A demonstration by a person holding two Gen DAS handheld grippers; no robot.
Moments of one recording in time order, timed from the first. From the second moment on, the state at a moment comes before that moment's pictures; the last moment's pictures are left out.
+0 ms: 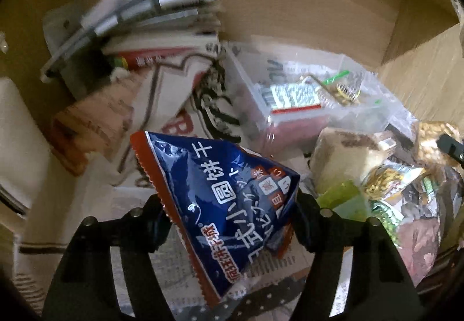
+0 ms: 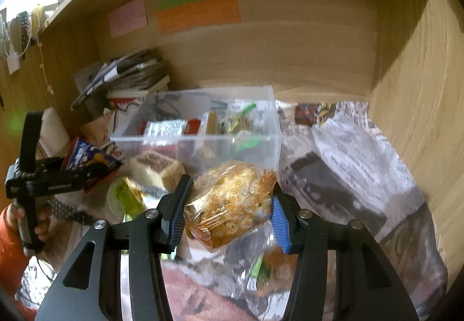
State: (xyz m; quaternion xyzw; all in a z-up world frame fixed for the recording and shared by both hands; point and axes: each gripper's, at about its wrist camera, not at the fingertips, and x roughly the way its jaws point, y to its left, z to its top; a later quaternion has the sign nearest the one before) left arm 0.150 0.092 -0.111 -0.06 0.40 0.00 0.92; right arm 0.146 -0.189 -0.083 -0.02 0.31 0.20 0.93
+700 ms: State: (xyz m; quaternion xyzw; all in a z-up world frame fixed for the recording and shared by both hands) left arm 0.193 0.060 -0.030 -0.04 0.32 -0.04 0.95; right arm 0.207 -0.149 -0.037 -0.03 0.26 0.22 0.94
